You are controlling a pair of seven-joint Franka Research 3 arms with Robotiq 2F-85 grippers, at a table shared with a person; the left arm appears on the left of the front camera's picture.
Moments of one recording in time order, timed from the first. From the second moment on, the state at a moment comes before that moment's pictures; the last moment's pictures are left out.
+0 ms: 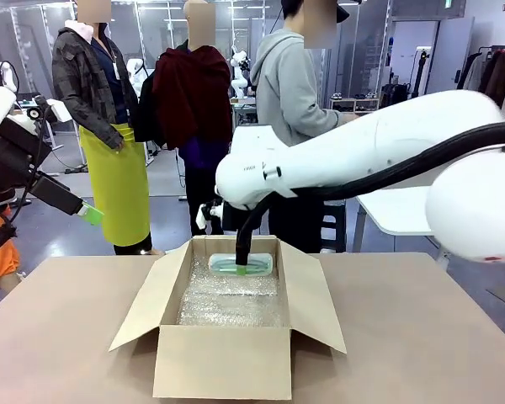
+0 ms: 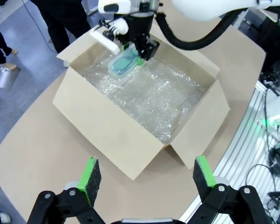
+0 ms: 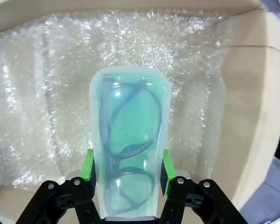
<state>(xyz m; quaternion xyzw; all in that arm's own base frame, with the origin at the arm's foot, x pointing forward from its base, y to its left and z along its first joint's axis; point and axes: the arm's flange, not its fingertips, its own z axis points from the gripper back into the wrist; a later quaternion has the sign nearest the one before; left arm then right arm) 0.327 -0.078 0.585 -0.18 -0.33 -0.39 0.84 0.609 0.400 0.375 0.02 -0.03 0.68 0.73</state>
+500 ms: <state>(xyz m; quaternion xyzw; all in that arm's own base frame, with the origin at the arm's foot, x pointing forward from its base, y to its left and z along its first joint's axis) 0.327 -0.078 0.585 -0.18 -0.33 -0.39 0.84 0.619 0.404 0.335 0.03 -0.04 0.68 0.73</state>
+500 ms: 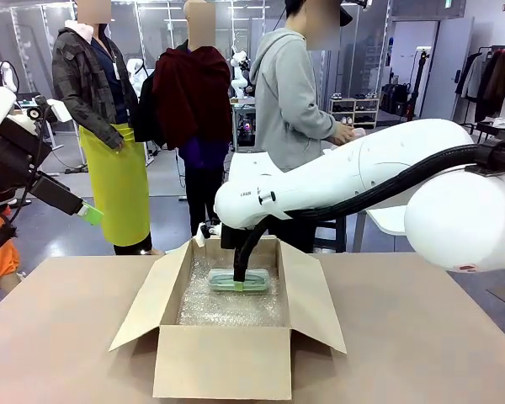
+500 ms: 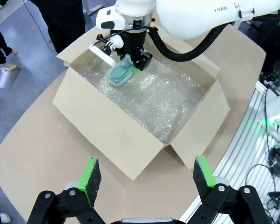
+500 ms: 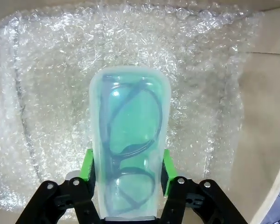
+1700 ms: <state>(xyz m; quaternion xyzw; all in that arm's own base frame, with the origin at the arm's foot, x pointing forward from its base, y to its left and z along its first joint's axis) 0.327 -0.078 0.585 -0.18 -0.33 -0.39 0.84 0.617 0.408 0.335 0.03 -0.04 0.69 0.73</state>
